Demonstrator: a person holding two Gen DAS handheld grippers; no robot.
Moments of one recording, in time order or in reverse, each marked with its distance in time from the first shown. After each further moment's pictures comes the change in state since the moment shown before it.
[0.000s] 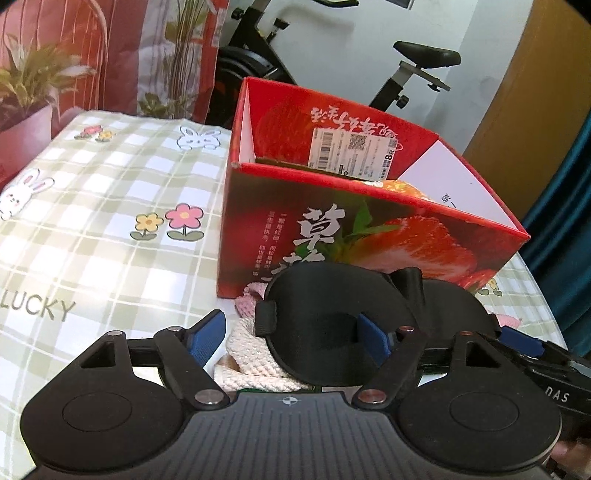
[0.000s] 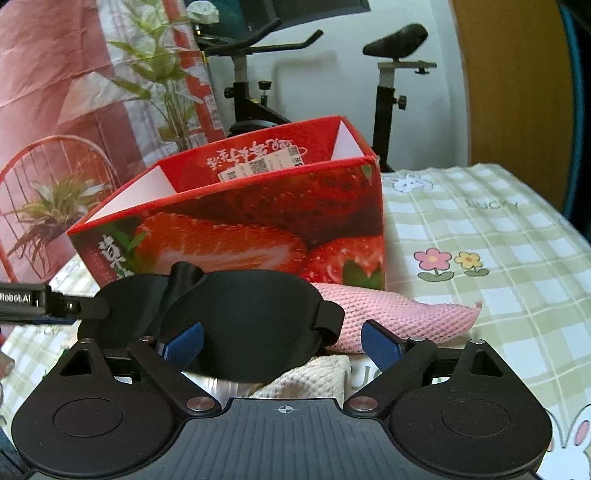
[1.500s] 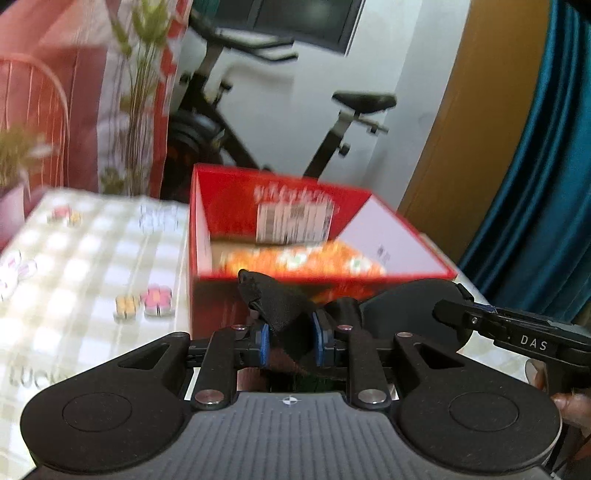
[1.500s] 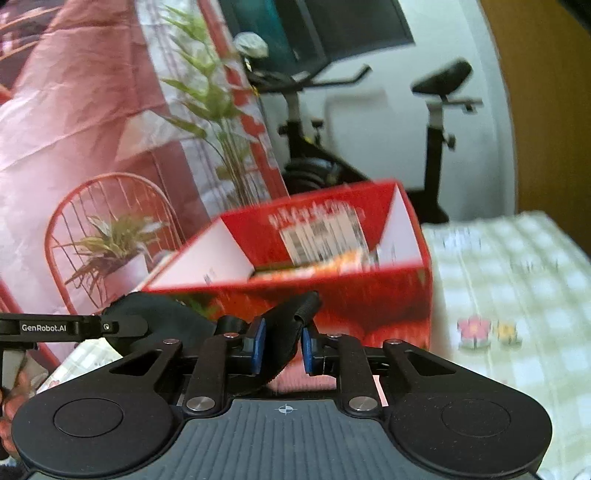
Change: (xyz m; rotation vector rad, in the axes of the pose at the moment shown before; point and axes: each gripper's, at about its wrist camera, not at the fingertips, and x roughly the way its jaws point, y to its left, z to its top) left arm -0.066 -0.016 0.021 0.141 -0.201 -0.120; right arm -0.050 0.022 0.053 -0.080 -0.129 0.177
